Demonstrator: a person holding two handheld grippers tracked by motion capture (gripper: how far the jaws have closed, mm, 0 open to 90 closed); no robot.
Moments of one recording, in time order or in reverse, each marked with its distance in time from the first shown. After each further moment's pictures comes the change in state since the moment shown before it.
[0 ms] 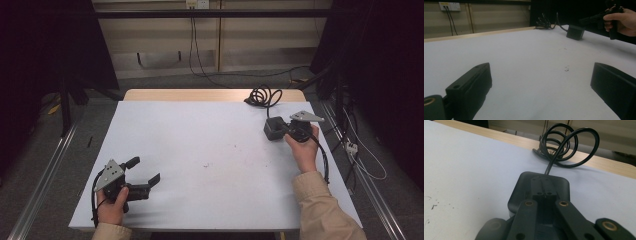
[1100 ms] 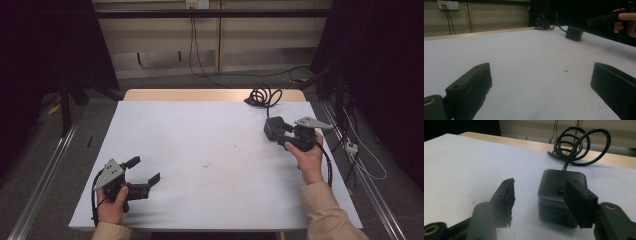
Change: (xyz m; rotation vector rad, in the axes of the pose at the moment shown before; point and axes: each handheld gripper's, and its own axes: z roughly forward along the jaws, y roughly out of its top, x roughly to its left) left arm 0.003 0.000 0.001 -0.004 -0.012 -0.018; right arm 0.018 -0.002 -0.033 -0.035 0.089 0.084
